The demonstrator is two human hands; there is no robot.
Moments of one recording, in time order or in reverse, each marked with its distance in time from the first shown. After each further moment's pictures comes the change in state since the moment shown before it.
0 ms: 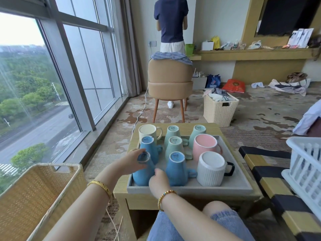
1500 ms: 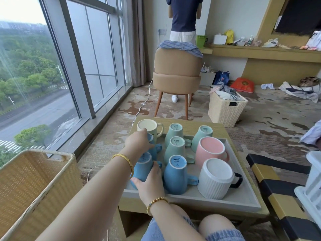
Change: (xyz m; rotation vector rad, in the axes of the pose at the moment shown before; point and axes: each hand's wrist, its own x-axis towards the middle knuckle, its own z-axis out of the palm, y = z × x) left_hand 0.090 0.023 0.000 0.203 0.237 -0.246; right_hand 0.052 0.032 0.026 -0.162 0.105 -0.218
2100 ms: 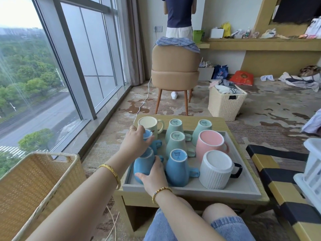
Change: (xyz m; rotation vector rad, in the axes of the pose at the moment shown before) left_hand -0.029 -0.017 0.002 -0.217 0.191 0.088; right_hand -0.001 -0.005 -0.008 0.046 -0.067 0.011
